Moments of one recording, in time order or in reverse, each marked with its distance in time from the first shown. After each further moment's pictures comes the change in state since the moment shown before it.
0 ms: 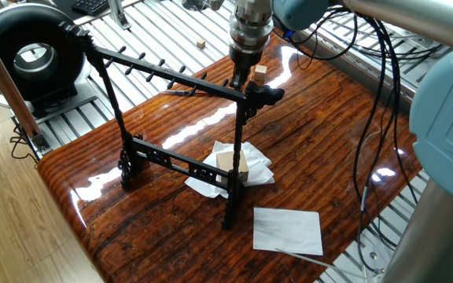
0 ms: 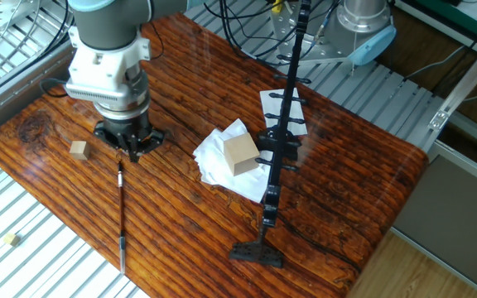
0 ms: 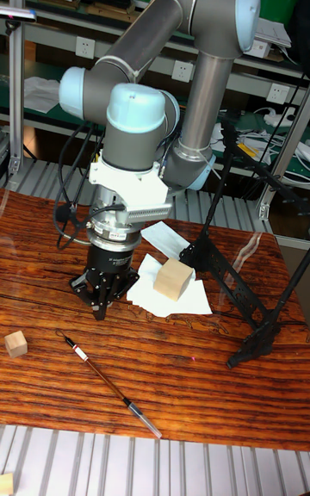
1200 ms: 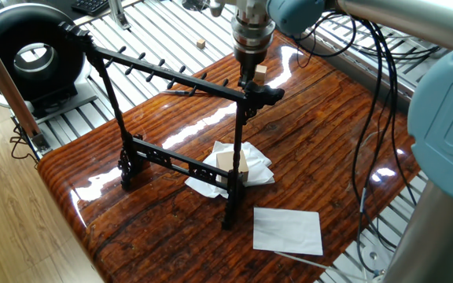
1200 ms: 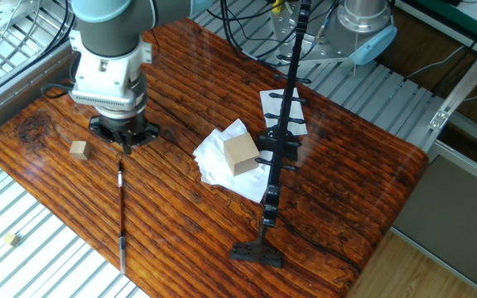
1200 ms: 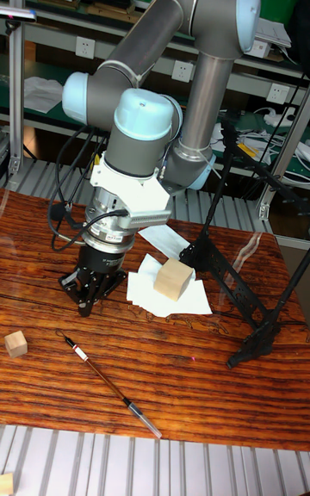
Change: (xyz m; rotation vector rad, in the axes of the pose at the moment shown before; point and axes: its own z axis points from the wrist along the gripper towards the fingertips) arm 0.015 -0.027 0.000 0.101 0.067 -0.084
